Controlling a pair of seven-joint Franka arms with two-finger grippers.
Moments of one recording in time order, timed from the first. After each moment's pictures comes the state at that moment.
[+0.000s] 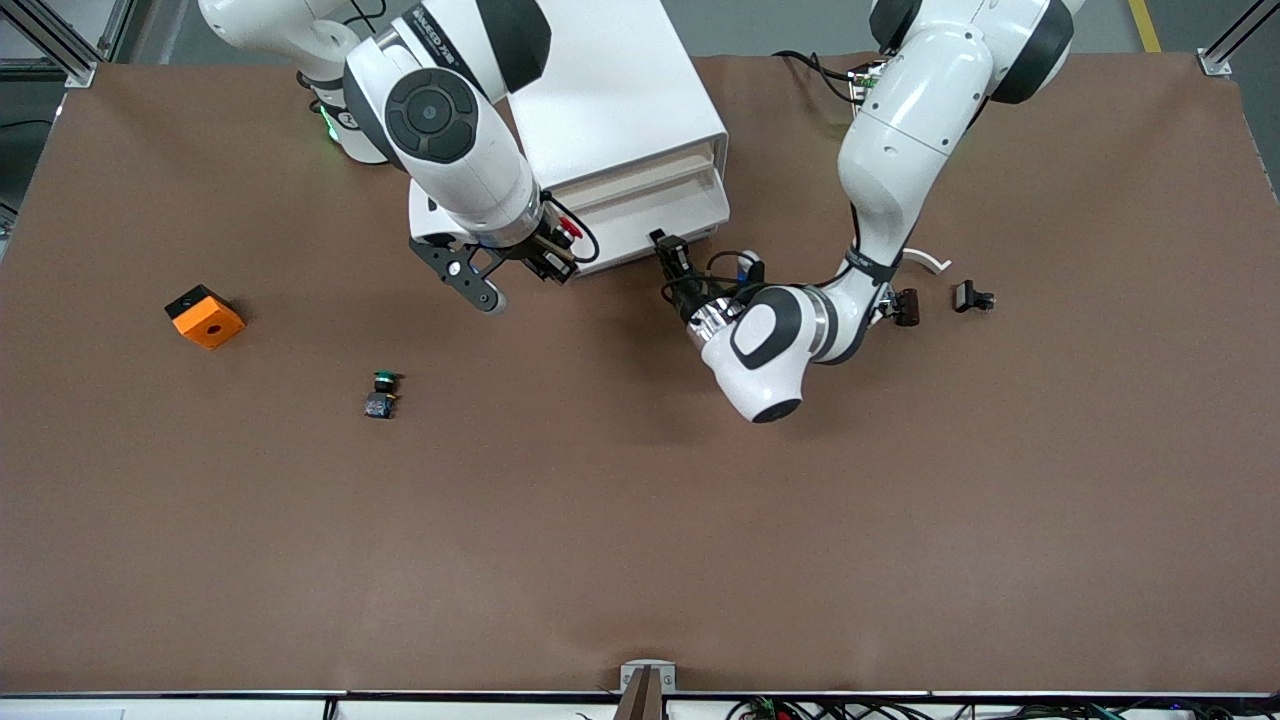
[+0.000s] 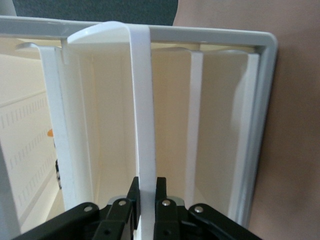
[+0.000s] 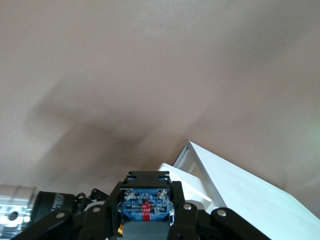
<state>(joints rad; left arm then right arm) -0.50 0.87 -0.07 -1.45 -0.98 1.40 -2.28 0.72 0.27 -0.09 -1.55 0.19 1.71 1.32</state>
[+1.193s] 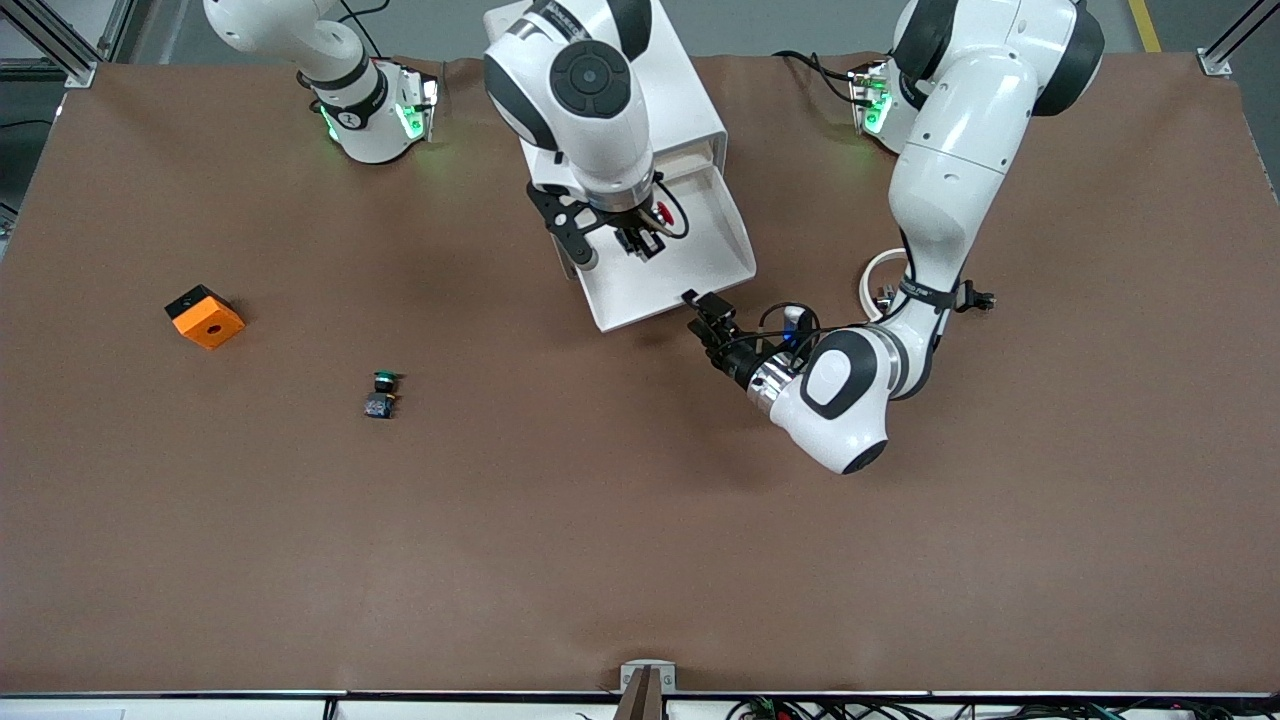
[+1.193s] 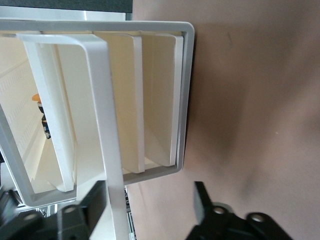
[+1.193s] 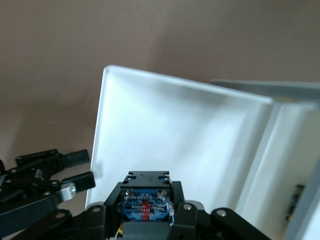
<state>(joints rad) -0.40 0.90 -0.01 -1.36 -0.98 1.47 -2.24 0.94 0.38 -0.09 -1.57 0.20 1.91 1.80</state>
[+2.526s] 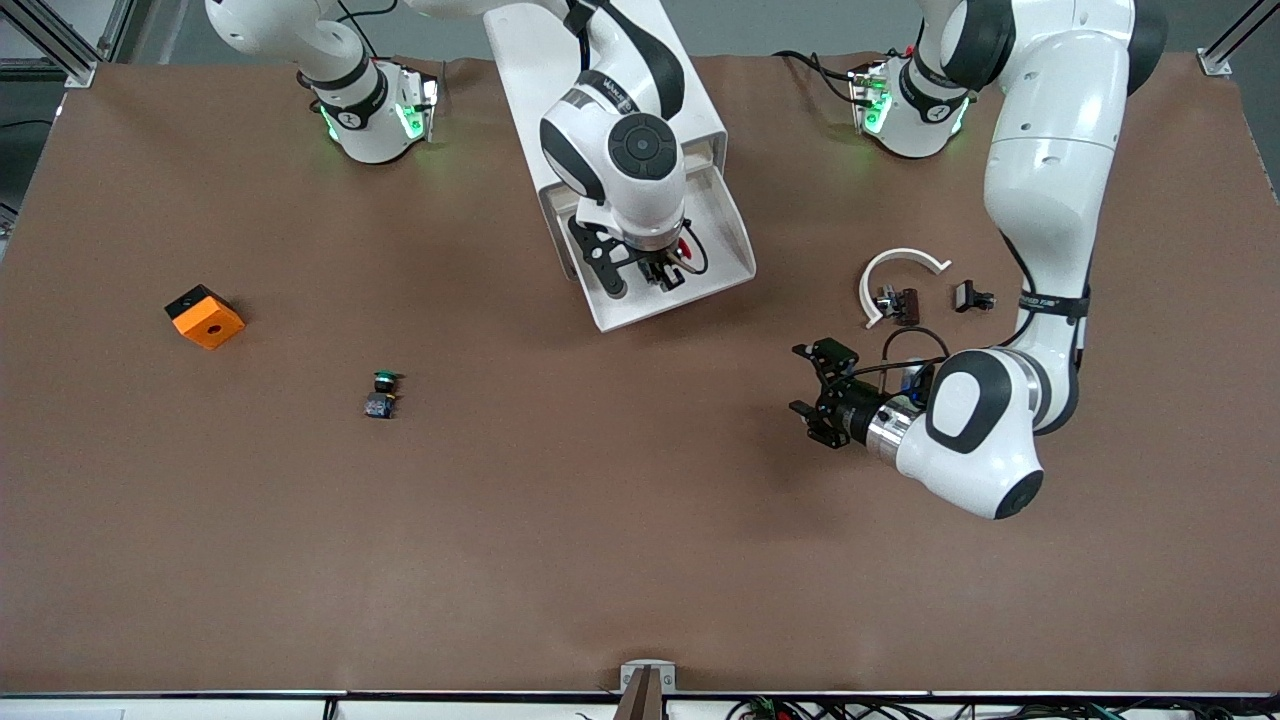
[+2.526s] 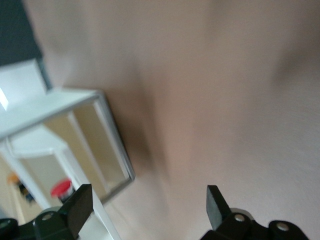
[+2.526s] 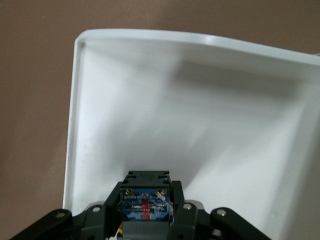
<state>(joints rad) -0.25 0.83 0.06 -1.23 -0.66 1.46 -1.78 0.98 0.52 -0.10 -1.57 0.20 2.02 1.85</state>
